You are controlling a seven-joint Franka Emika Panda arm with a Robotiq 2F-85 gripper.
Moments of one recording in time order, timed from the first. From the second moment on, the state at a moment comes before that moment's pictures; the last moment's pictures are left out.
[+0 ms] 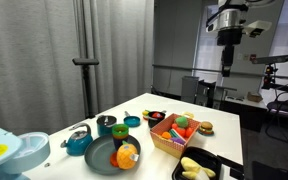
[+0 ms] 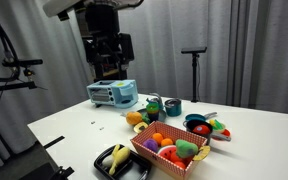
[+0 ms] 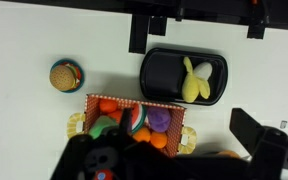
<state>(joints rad) -0.09 -0.44 -0.28 -2.23 -0.13 1.73 -0.43</state>
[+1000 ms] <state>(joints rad) -0.14 0.06 -0.28 -2.00 -0.07 1.98 -0.22</state>
